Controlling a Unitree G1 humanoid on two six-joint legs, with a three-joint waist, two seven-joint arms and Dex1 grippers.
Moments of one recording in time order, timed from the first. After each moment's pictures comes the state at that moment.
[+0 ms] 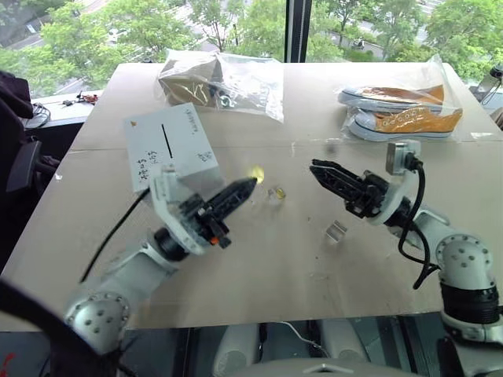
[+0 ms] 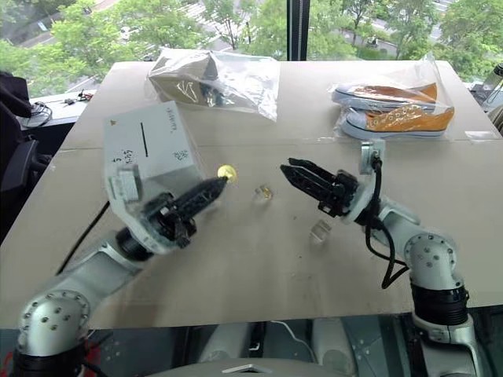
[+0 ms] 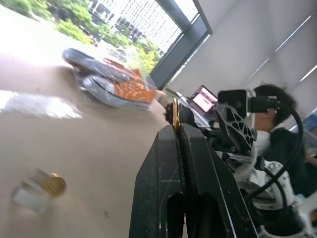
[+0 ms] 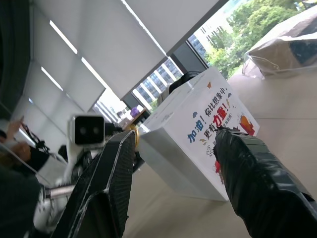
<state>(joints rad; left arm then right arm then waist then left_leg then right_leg) -0.07 0.67 0.27 -0.70 -1.42 0.65 -0.18 -0.35 -0.50 -0.09 -0.32 1.17 0.78 0.65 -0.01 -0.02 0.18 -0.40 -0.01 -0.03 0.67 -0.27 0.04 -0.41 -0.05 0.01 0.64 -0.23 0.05</state>
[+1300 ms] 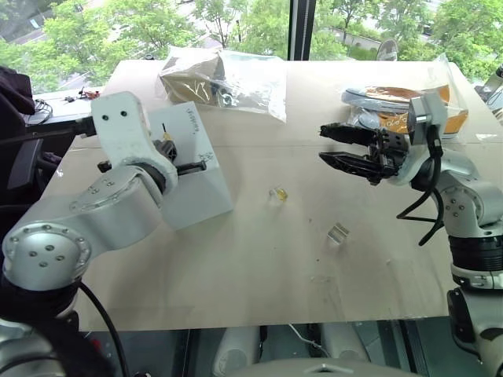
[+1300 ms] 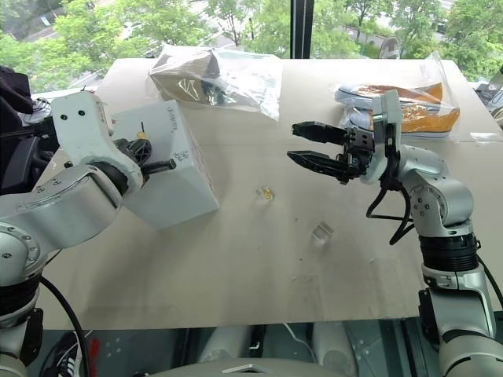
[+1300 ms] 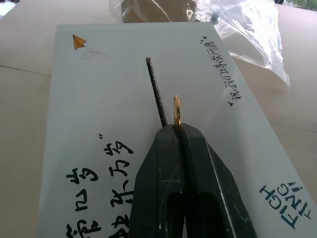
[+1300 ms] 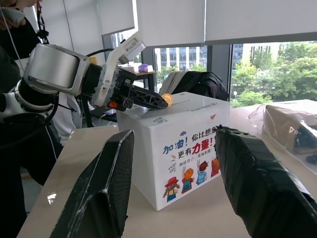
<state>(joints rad) -0.49 0.96 0.06 -0.65 -1.81 0.74 1.32 -0.62 -0.53 -0.05 -0.09 0.77 0.45 1.13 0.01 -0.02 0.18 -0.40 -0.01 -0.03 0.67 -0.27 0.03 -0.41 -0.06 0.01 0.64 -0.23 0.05</state>
